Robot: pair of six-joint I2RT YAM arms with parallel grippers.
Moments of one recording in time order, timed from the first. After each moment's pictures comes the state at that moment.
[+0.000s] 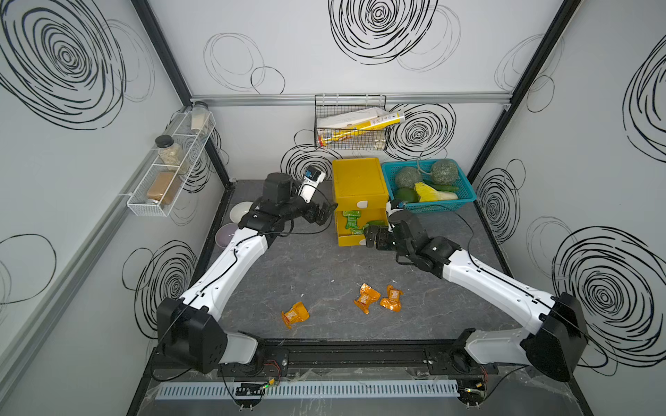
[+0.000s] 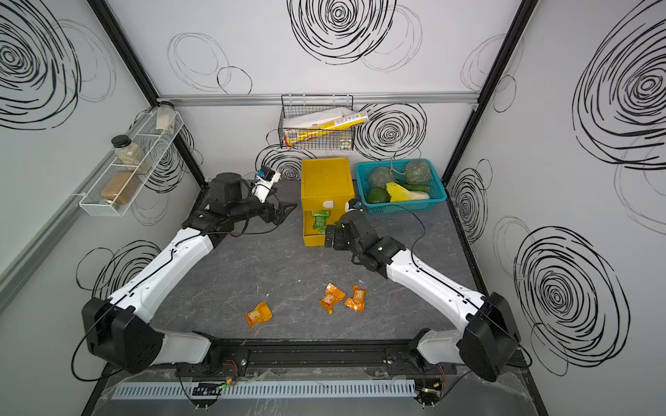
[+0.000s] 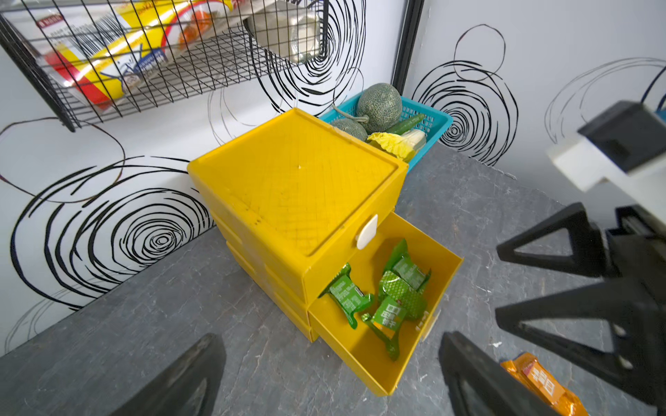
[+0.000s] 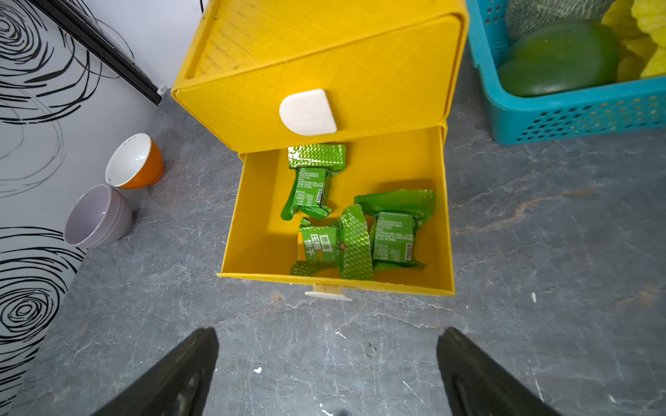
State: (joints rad) left arm -0.30 1.43 1.32 -0.31 0.42 0.16; right arm 0.75 1.30 1.03 -0.39 0.23 0.62
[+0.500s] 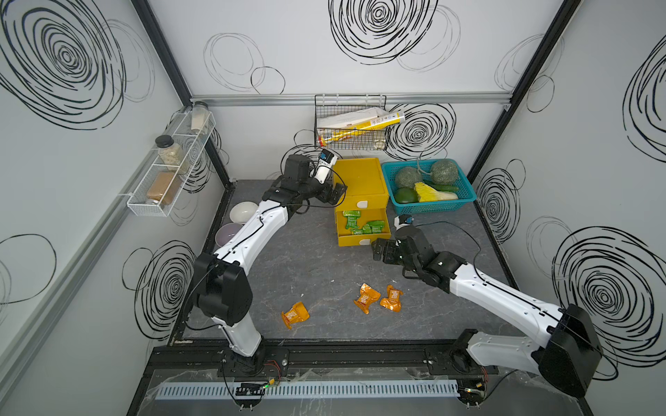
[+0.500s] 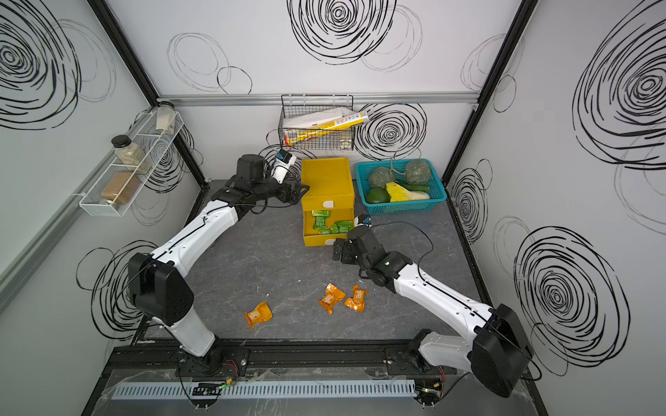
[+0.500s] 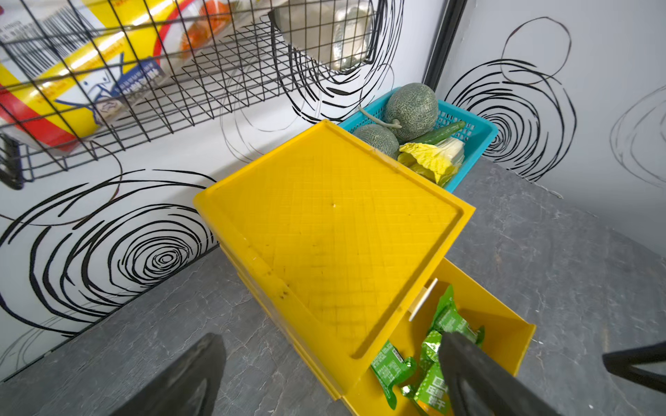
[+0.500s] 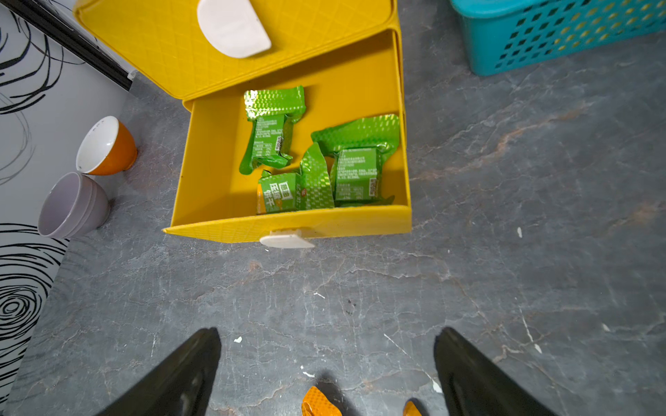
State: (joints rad) left arm -0.33 1.74 1.61 -0.33 0.34 0.13; right arm 0.75 1.20 0.84 -0.34 0.22 0.71
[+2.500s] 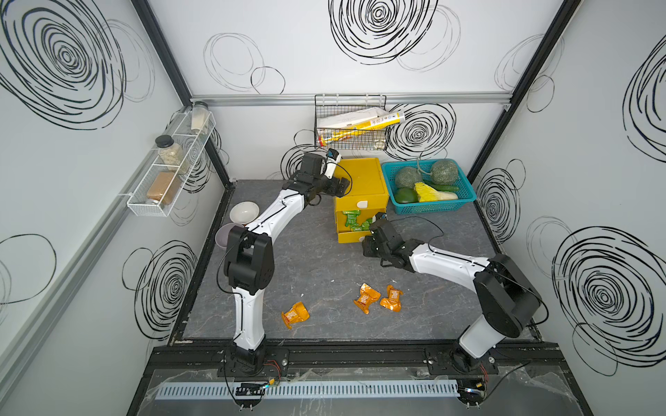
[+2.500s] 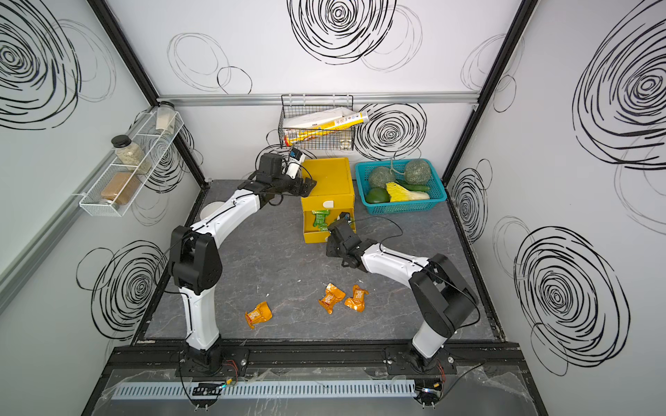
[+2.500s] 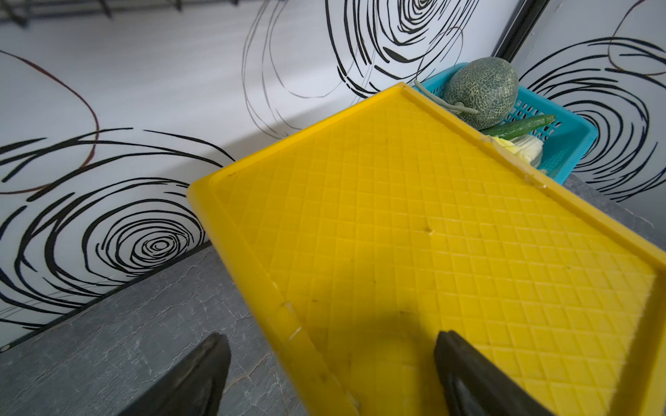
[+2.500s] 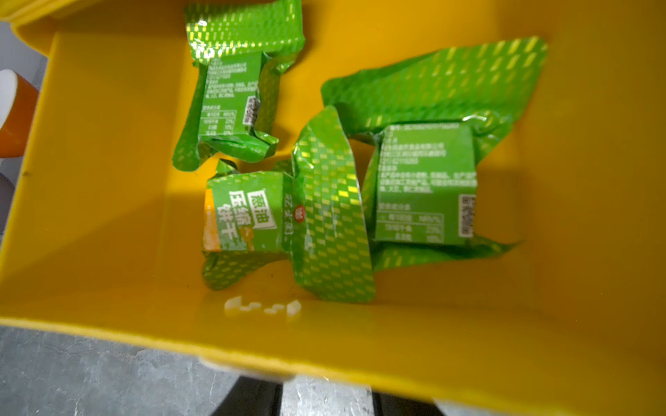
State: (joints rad) left arm -0.32 2.04 1.81 -0.29 0.26 0.07; right arm 0.71 1.65 0.99 -0.15 0.18 0.65
